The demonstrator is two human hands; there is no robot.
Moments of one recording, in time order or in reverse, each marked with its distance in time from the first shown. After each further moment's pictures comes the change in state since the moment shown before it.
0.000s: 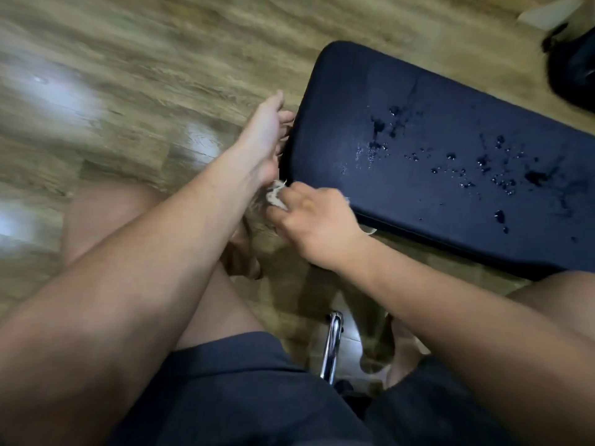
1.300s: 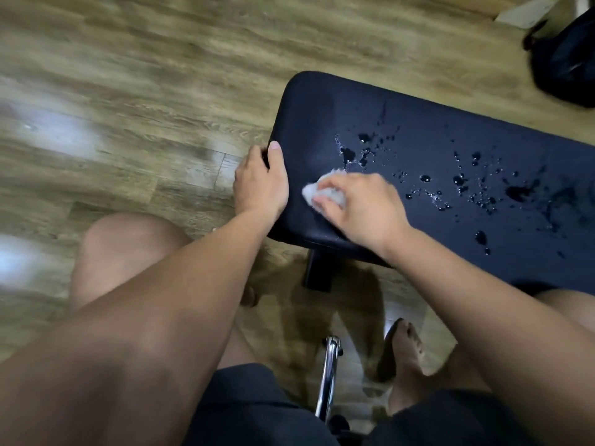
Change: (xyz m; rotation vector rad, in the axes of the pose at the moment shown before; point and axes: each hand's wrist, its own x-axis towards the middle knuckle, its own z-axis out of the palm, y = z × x) left_hand 0.030 -0.035 0.035 0.657 0.450 0.347; right_hand -0.007 0.107 0.000 0.420 -0.178 0.625
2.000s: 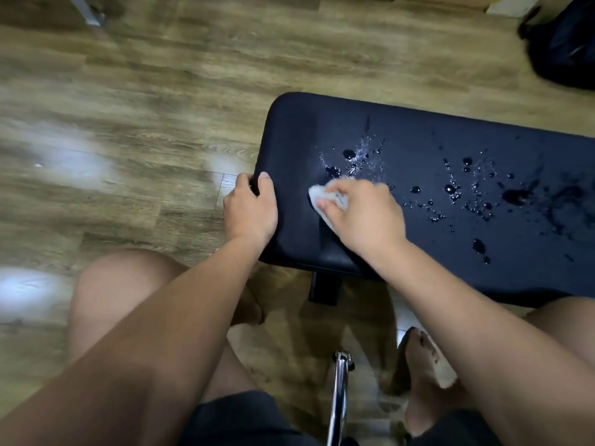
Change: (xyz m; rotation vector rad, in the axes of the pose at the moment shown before) left_hand 0.002 0.003 0.002 0.103 0.040 -0.040; right_hand 0.003 0.005 -0.005 0.153 0.050 0.269
